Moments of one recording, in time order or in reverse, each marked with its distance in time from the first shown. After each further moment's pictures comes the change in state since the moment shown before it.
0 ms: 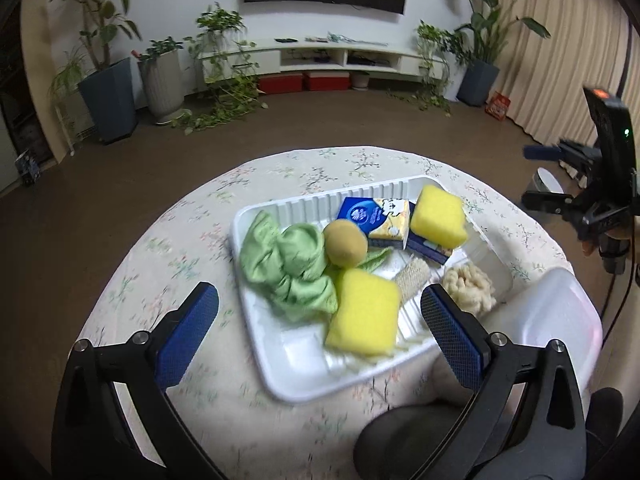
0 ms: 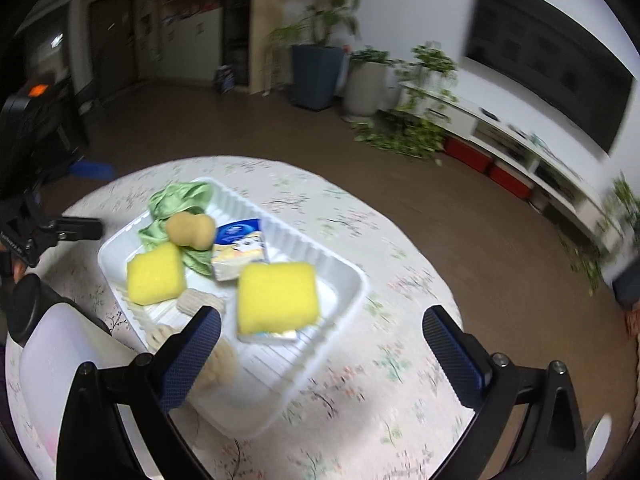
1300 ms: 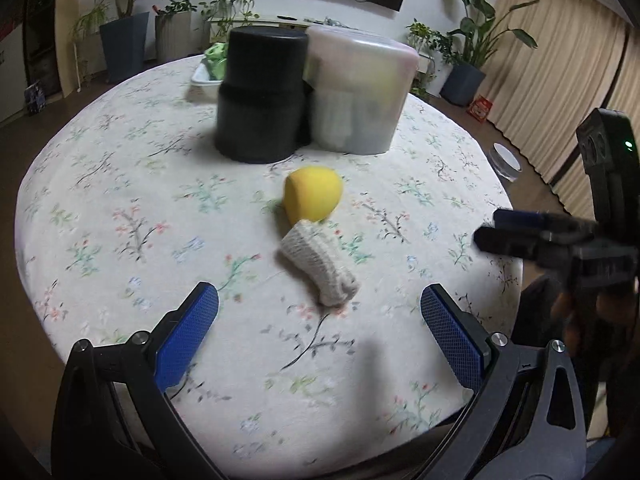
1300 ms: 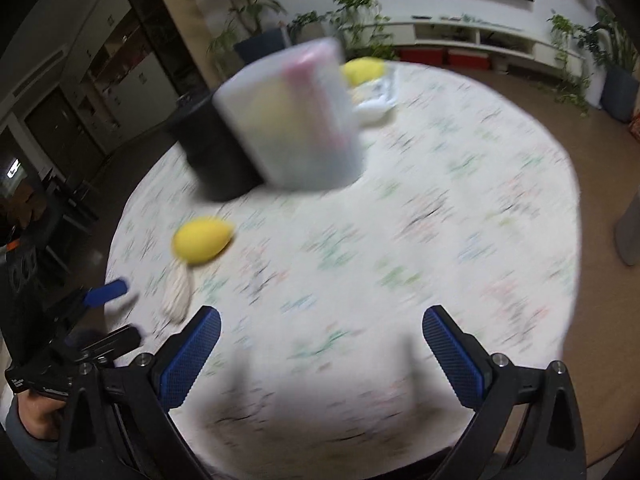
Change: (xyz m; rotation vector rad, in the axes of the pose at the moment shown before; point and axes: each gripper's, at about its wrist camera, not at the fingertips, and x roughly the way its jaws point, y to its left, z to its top) left arm -0.109 -0.132 -0.258 -0.120 0.021 -0.076; right arm -0.117 0.183 -0.238 0.438 0.076 0.108
